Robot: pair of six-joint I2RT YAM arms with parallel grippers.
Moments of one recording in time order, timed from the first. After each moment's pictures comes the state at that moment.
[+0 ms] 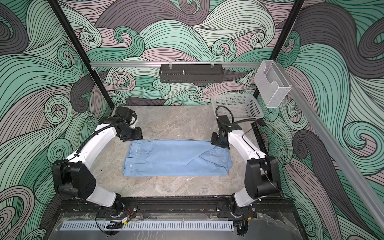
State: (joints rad) left arm -0.16 1.57 1.36 -1.04 0.10 -0.23; right arm 0.23 1.52 1.07 -0.81 -0.11 0.48
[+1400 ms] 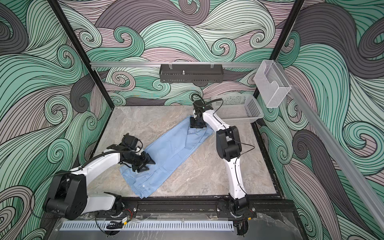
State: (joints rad) left arm -0.22 1.30 0.81 -0.77 0.52 -0.77; right arm 0.36 2.23 1.99 -0.91 -0.17 0.29
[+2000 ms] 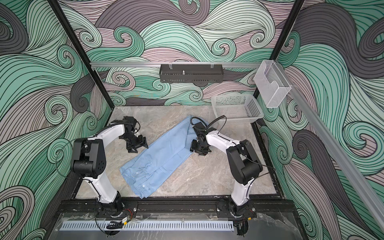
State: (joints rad) left arm -0.07 1.80 1.25 -1.04 0.27 -0.36; right arm 0.50 1.81 1.18 -0.72 -0.23 0.68
